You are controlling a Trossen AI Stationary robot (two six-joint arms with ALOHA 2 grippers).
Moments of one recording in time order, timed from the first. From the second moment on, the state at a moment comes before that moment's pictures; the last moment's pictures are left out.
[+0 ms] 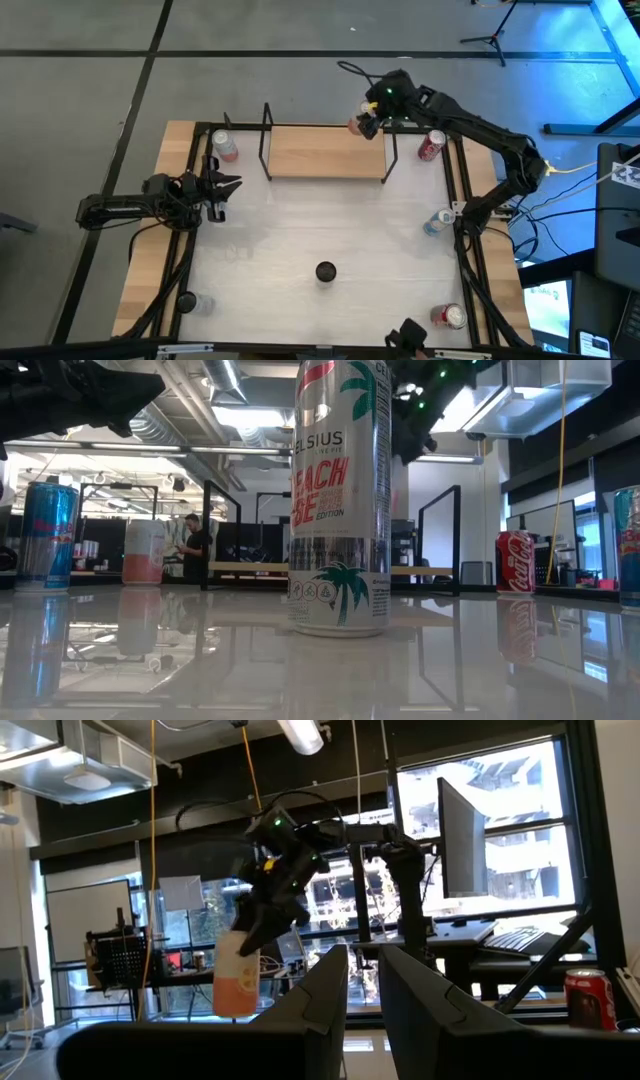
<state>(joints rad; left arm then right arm) 0.09 0.02 0.01 0.40 -0.11 0.16 -0.60 1.56 1.48 -0.64 0.09 -0.06</state>
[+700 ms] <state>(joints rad) 0.09 0.02 0.01 0.40 -0.11 0.16 -0.62 1.75 1.48 -0.66 0.15 -0.16</state>
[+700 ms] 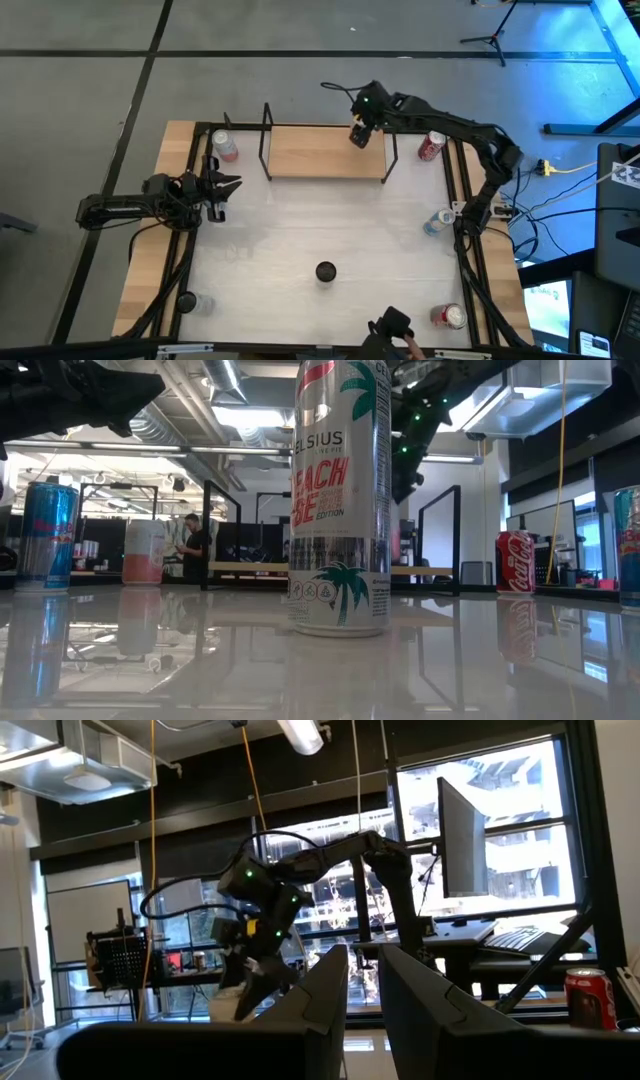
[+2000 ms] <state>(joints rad) 0.09 0.02 0.01 0.41 -0.11 0.14 -0.69 1.77 1.48 -0.68 0.09 -0.24</state>
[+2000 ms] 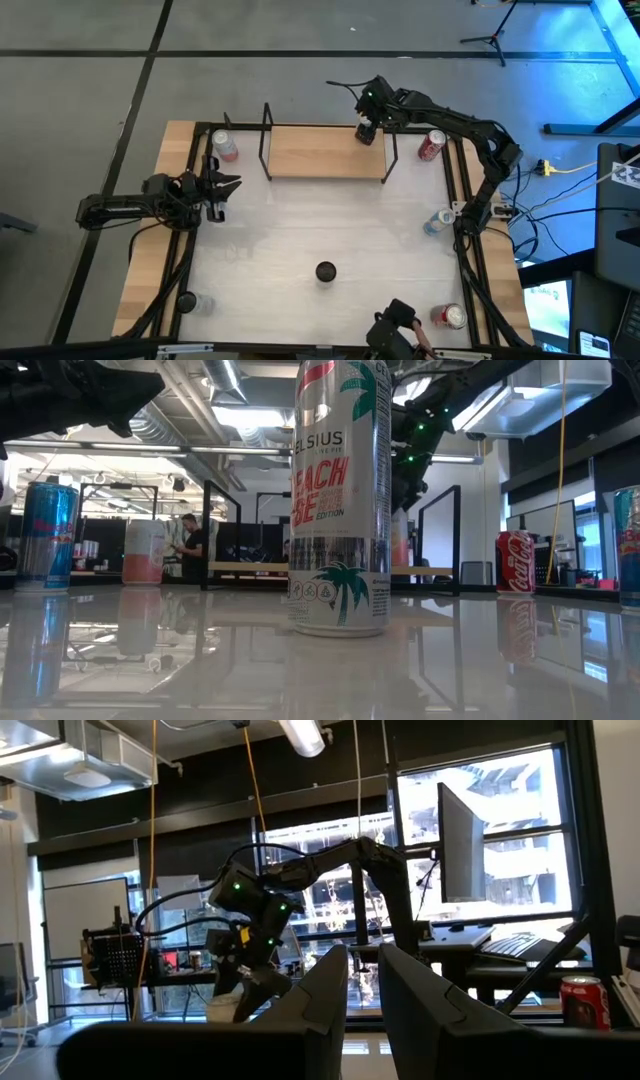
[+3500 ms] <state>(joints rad) 0.09 0.02 0.01 0.40 -0.11 0.14 0.04 1.47 1.48 -0.97 0.14 -0.01</state>
